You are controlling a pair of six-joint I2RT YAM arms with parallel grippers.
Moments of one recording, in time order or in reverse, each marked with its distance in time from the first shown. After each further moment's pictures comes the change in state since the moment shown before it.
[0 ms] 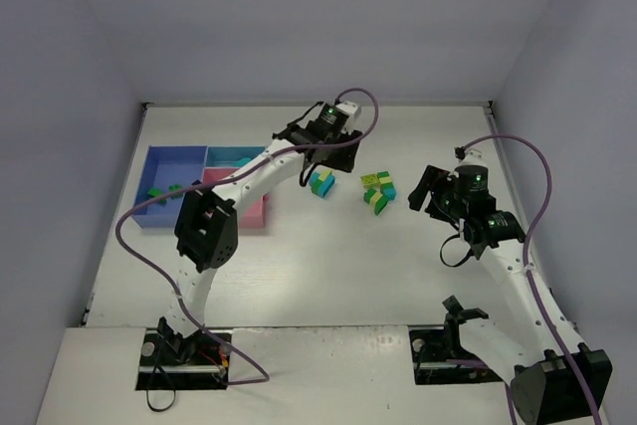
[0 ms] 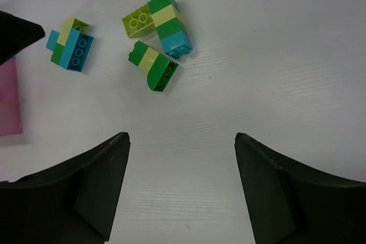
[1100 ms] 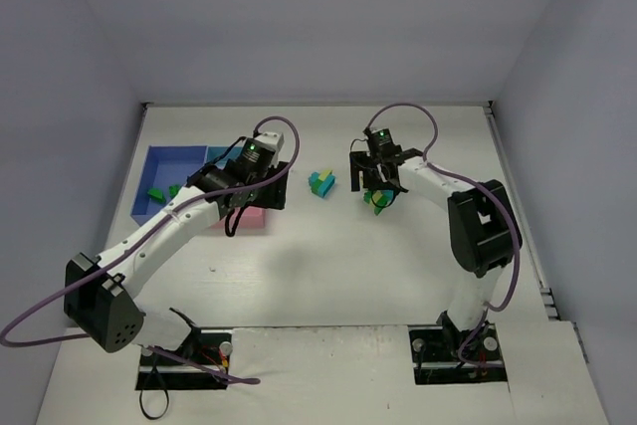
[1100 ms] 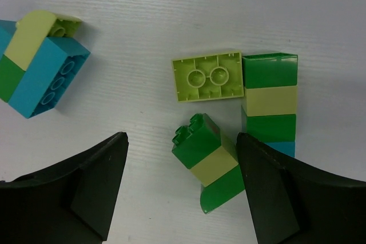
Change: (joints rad) left arm 0.072 -0.697 -0.678 -0.116 -0.122 -0.066; right arm 0.242 0.890 0.450 0.145 0.067 -0.150
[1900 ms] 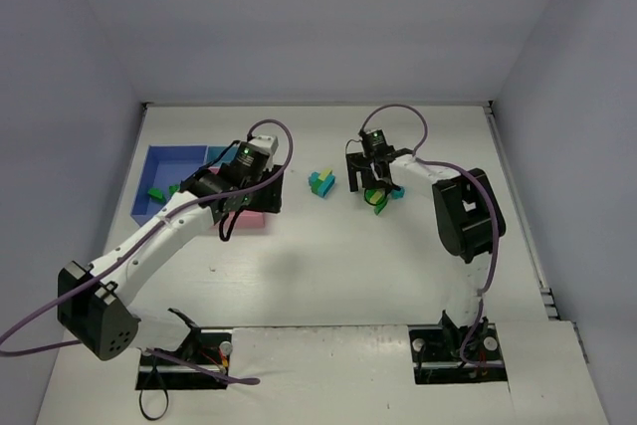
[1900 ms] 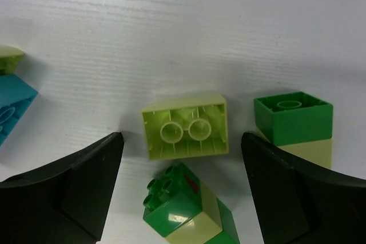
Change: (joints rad) left arm 0.011 -0.048 -0.045 -0.016 0.008 -0.021; right arm -0.006 0.152 0.057 0.050 0.081 -0.073
